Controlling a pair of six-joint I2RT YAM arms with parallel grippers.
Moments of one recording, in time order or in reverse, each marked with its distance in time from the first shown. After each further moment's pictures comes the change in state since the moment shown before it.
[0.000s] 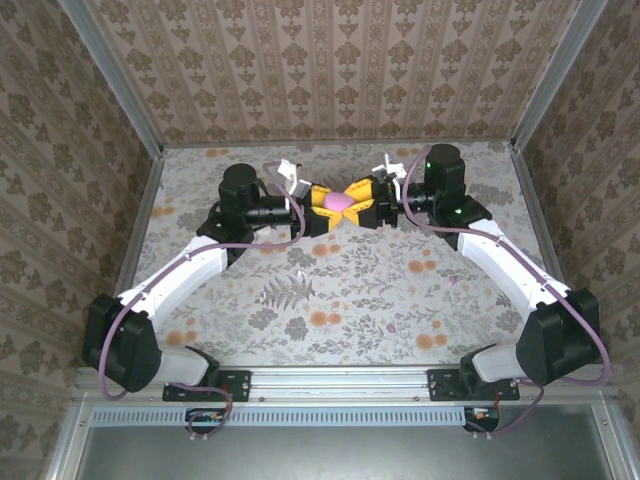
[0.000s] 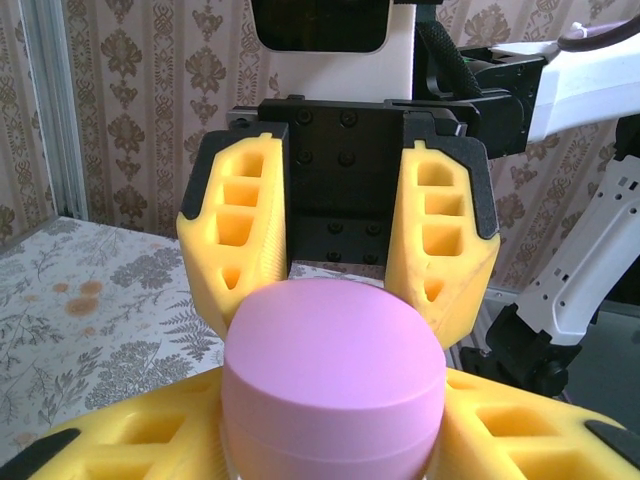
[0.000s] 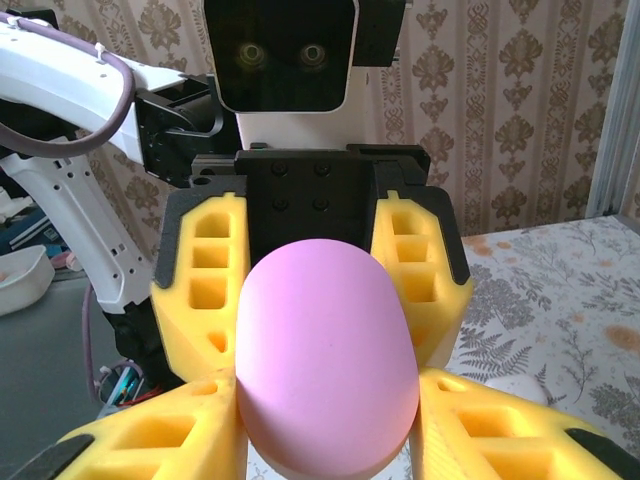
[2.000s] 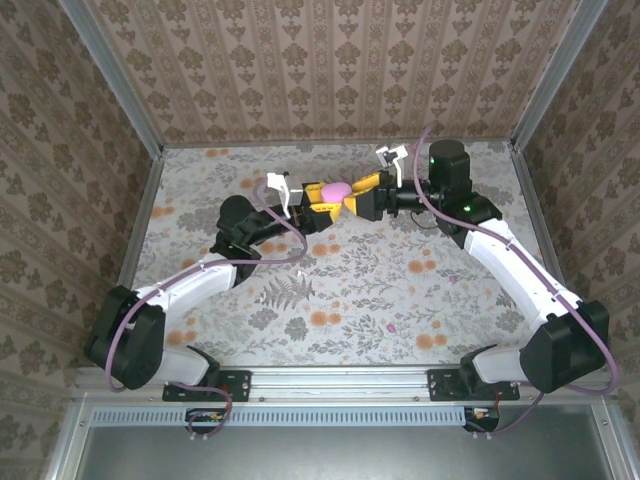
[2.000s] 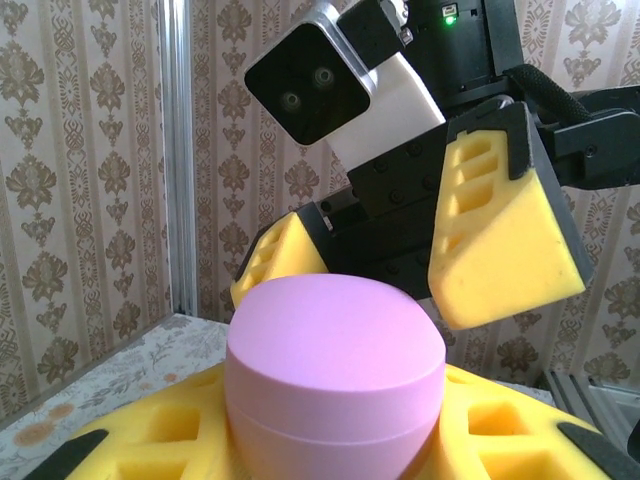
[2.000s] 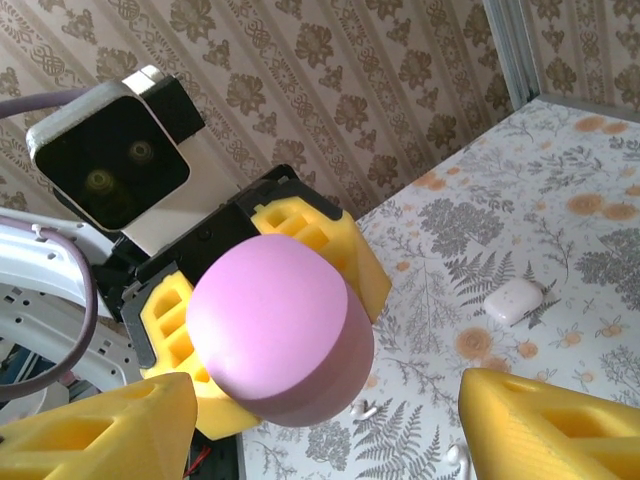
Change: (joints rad) left arm -0.047 0.019 -0.233 0.598 -0.288 -0.133; right arm 0.004 -0.041 0.070 -0.219 0.212 0.311
